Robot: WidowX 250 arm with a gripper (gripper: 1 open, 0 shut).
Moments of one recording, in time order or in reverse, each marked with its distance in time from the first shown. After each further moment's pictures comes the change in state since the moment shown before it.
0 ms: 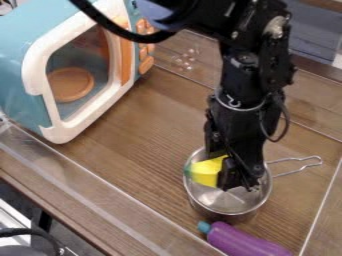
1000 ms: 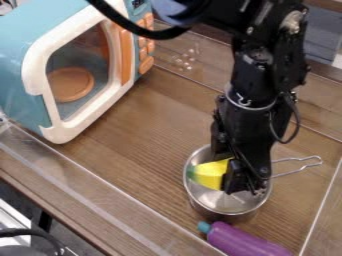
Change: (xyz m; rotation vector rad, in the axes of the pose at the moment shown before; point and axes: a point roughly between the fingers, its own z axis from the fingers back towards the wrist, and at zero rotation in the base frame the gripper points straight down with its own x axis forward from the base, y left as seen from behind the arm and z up) arm 0.002 -0.007 0.004 -0.016 0.030 -0.032
